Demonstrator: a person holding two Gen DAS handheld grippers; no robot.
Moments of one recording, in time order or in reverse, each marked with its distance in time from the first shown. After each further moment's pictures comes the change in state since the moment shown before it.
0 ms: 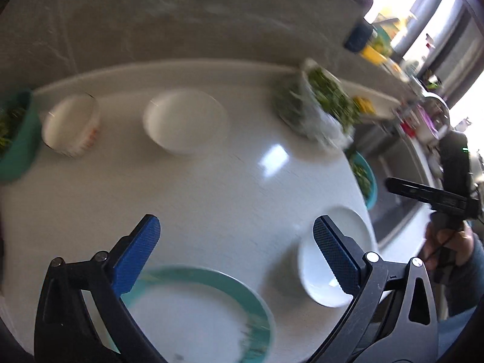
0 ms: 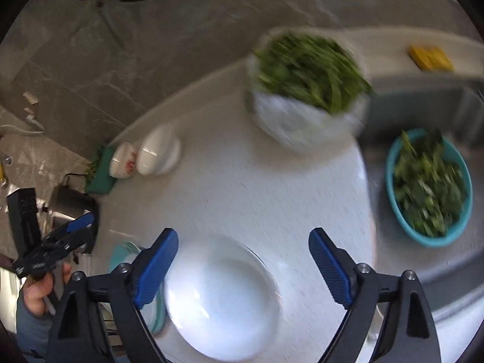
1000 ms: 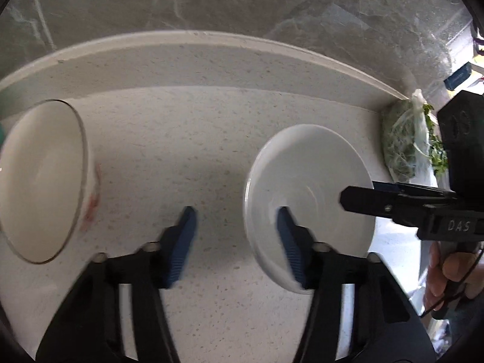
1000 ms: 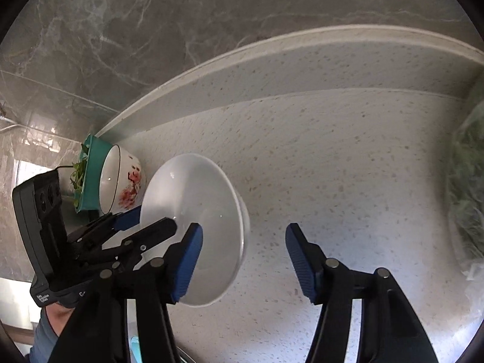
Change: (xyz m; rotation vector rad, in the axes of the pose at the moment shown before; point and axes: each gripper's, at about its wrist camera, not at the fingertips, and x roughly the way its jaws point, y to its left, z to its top) left arm 0.186 0.152 0.111 -0.110 0.182 -0.026; right arm 0.249 0.106 0.135 -0.047 0.292 0.069
